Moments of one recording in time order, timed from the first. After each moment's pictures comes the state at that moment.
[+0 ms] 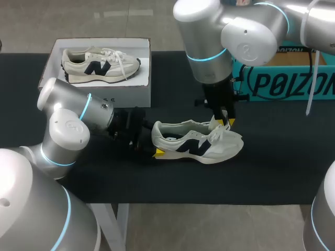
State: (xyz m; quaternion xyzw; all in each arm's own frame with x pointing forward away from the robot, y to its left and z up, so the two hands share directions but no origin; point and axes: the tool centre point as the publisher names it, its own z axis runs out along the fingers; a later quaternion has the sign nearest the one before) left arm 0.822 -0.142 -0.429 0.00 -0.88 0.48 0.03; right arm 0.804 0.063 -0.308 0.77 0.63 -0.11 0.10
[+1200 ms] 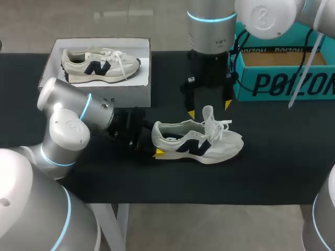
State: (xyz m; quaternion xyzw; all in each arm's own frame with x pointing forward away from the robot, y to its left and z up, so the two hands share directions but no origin) left arm 0.822 -0.142 -0.429 0.00 -0.88 0.48 0.03; right arm 0.766 0.130 -0.215 0.57 0.82 -0.05 -0.03
